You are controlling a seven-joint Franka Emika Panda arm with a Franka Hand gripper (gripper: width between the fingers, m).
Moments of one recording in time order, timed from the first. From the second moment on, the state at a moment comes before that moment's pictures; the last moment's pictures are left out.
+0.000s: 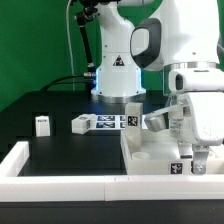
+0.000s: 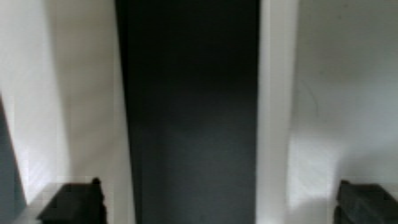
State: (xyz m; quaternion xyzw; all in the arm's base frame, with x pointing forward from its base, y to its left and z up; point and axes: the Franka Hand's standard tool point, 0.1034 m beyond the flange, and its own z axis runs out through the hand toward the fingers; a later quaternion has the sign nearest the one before) arm 0.611 0.088 0.018 0.70 0.70 0.11 0.11
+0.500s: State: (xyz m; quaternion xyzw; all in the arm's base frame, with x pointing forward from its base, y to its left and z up) arm 0.611 0.085 0.021 0.70 0.70 0.11 0.11
